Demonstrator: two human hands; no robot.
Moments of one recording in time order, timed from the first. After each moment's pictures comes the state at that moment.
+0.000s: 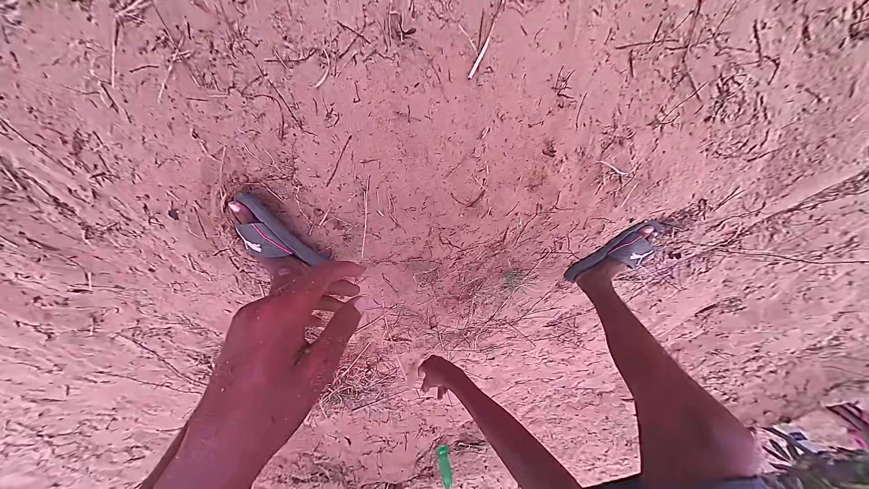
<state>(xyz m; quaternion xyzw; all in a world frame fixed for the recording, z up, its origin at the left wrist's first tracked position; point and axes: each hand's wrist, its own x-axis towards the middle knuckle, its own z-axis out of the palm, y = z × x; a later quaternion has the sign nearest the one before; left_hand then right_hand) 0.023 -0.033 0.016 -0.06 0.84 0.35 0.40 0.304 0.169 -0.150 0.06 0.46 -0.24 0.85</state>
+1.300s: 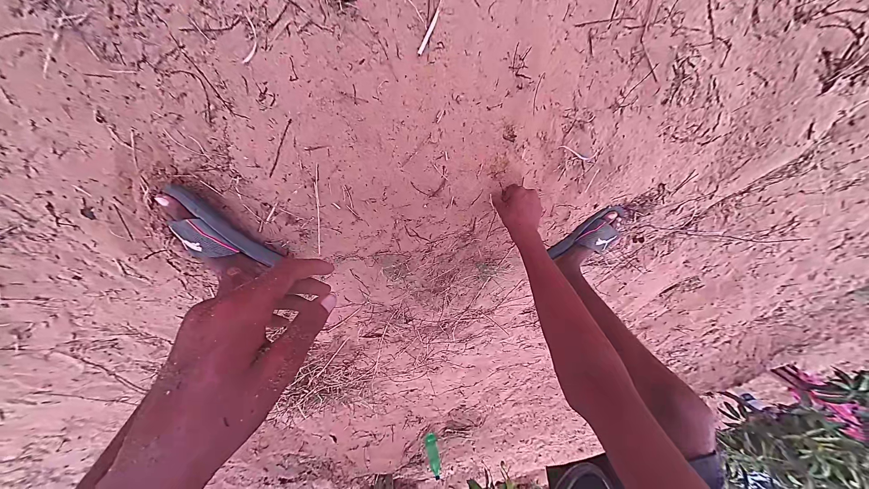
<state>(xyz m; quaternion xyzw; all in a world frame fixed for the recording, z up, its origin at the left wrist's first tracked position) 0.028 -0.009 0.001 -0.04 0.81 0.35 0.46 0.050 0.388 -0.245 0.27 0.84 -0.04 0.48</state>
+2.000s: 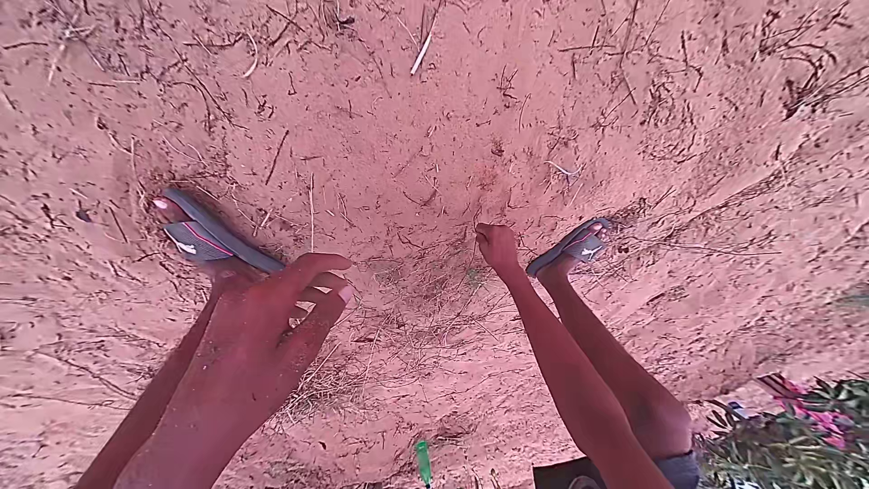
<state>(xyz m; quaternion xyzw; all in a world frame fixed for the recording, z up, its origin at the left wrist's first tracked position) 0.017 0.021 0.001 -0.04 0.82 0.37 0.44 0.105 0.387 -0.222 0.09 0.86 -0.19 0.47</state>
